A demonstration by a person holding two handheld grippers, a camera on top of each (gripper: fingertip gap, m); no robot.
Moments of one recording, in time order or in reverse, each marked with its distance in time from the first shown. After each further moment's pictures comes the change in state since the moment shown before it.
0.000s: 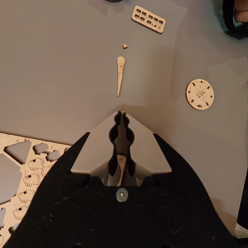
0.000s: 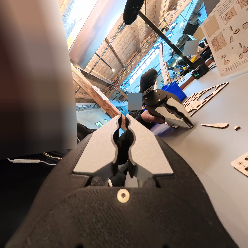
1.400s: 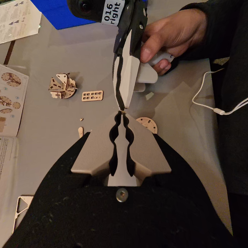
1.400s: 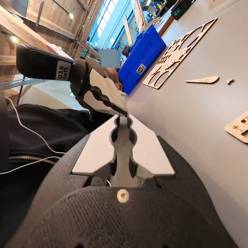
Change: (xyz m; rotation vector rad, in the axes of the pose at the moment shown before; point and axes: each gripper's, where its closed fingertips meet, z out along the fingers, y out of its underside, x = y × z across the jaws) left arm 0.117 -0.076 -0.007 0.169 -0.087 0.452; right arm 0.039 0.061 0.008 -0.336 0.242 0.059
